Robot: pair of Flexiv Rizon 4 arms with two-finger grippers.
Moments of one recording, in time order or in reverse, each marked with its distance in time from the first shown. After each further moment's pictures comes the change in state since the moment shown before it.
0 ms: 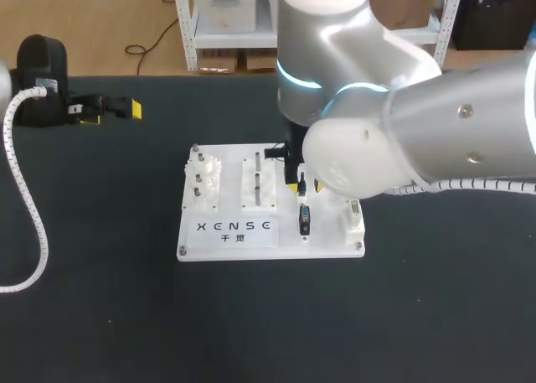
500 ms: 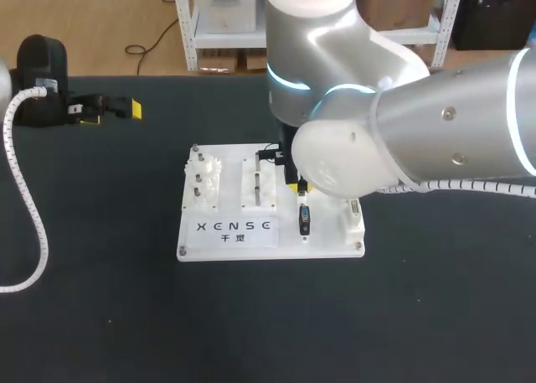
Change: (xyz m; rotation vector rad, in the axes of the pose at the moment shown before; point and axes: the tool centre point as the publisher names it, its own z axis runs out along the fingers) left arm 0.000 0.000 0.000 0.000 0.000 0.000; right arm -0.004 0.006 0.002 0.018 -0.004 -0.022
